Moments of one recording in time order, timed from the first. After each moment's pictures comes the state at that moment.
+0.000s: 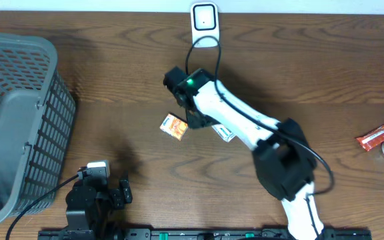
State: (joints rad) left arm -0.01 0.02 0.30 -0.95 0.01 -0.10; right arm 0.72 2.14 1.80 -1.23 0.24 0.61
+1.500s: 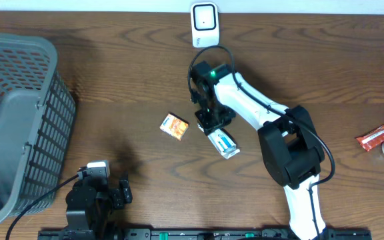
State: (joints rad) left arm -0.01 0.02 0.30 -0.95 0.01 -0.10; right arm 0.57 2.22 1.74 -1.21 -0.16 0.06
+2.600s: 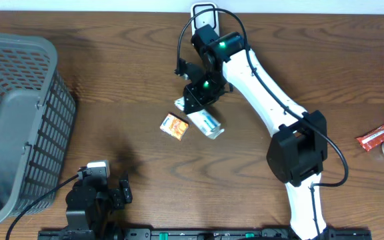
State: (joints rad) left arm -0.01 0.02 0.30 -0.95 0.01 -0.10; right arm 0.53 2.22 2.07 -1.36 -0.43 -0.13
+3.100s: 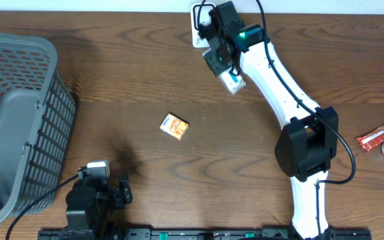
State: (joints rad) left arm -0.01 0.02 0.30 -0.95 0.01 -0.10; right arm 0.43 2.22 2.07 -0.93 0.06 -0.18
